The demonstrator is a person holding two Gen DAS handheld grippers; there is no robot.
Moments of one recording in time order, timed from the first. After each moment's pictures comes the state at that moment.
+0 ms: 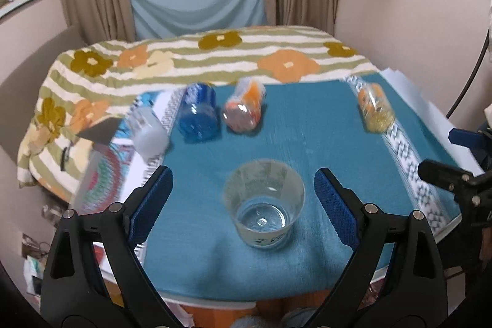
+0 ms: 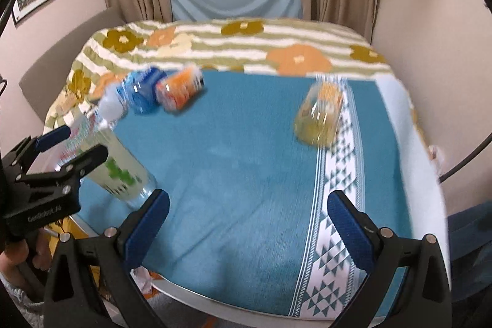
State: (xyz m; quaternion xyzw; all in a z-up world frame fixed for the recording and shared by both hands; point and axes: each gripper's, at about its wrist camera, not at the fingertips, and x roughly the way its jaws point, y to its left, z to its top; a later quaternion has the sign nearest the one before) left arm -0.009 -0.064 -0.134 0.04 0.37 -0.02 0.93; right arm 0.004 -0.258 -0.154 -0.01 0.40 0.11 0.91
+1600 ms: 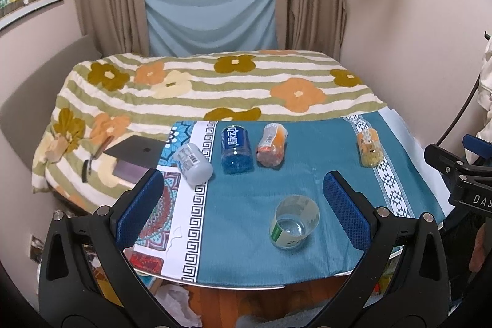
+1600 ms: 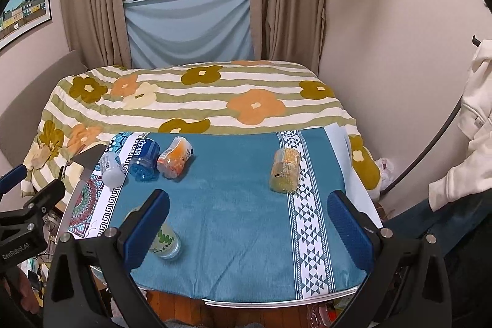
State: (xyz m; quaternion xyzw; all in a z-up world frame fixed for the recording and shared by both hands) left arm -0.031 -0.012 -0.038 0.02 0.34 -0.01 0.94; right arm -0.022 -0.217 -0.050 0.01 0.35 -0.01 0.94
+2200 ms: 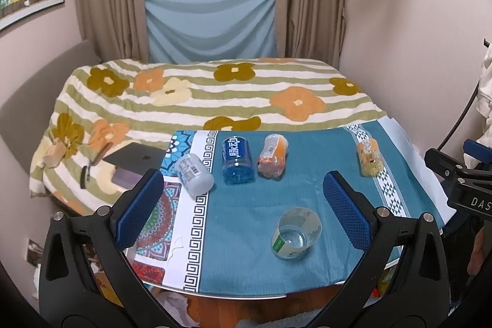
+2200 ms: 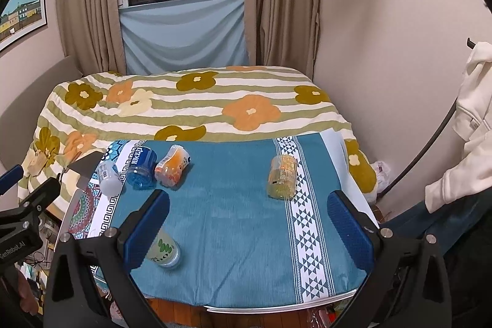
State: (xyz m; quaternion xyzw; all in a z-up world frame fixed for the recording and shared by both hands) left arm -0.024 -0.006 -0.032 0.01 0.33 -0.01 0.94; right arm -0.021 -0.211 -0.046 0.01 0.34 -0.03 0.94
